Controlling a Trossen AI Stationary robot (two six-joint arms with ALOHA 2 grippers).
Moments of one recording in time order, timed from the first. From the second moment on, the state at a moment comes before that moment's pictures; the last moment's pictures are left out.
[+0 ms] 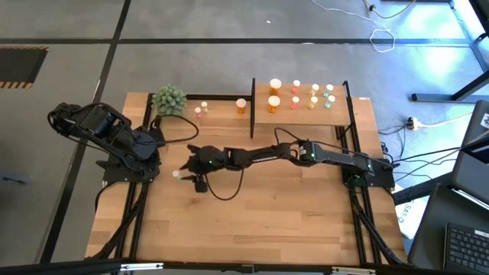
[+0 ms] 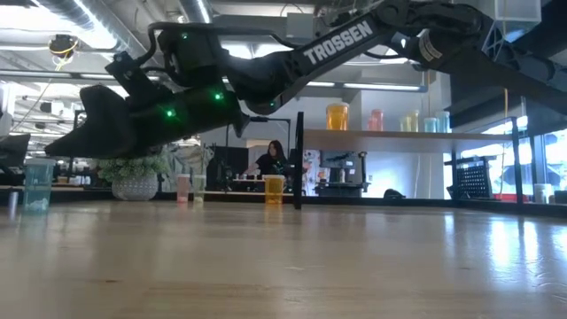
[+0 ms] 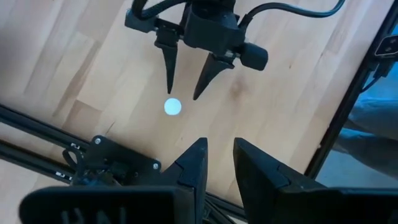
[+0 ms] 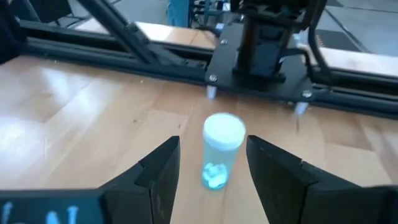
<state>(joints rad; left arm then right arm) -0.38 1.04 1.49 -1.57 -0.12 -0.89 0.01 2.69 2.18 0.18 -0.19 -0.11</state>
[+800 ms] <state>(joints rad) -0.38 1.04 1.49 -1.57 -0.13 -0.89 0.01 2.73 2.17 0.30 -0.20 -0.08</state>
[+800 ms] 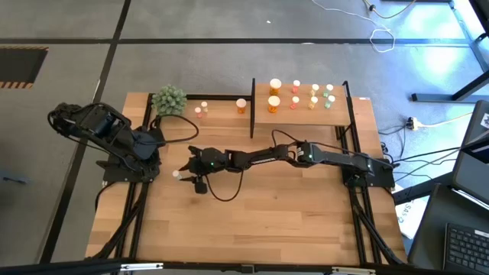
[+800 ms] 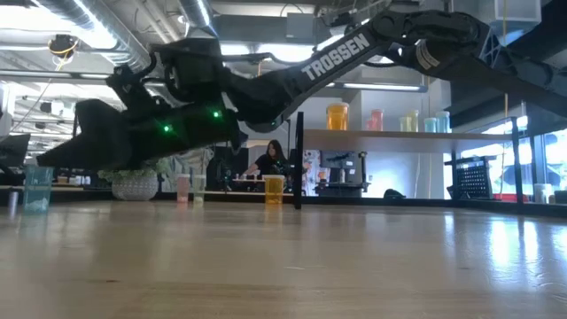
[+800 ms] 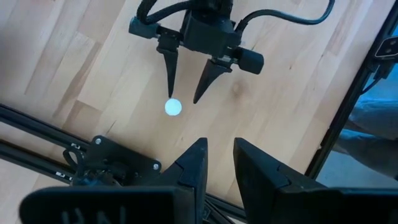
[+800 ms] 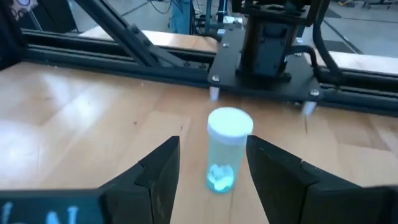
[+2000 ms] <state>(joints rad) -0.38 1.04 1.49 -1.57 -0.13 -0.92 0.01 2.78 2.17 0.42 -0.18 -0.03</state>
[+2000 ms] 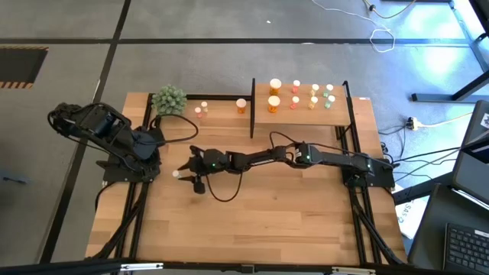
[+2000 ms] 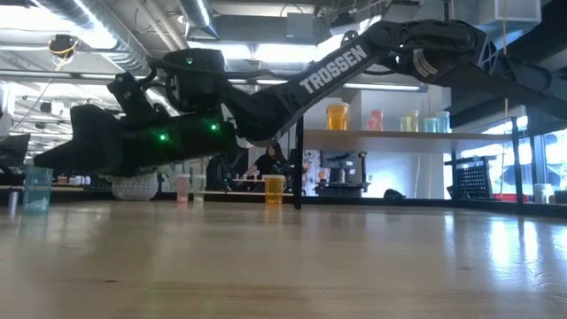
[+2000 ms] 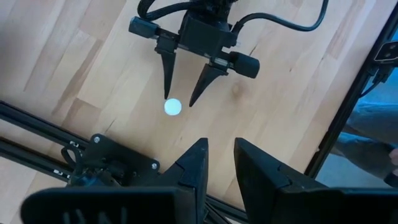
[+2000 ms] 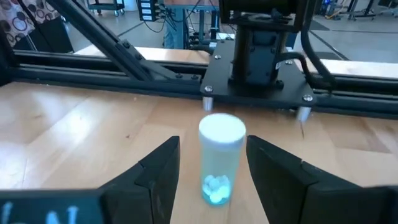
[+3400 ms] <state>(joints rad) -0.38 1.04 1.49 -1.57 -0.15 -0.96 0.01 2.79 2.17 0.48 -0.18 -0.03</state>
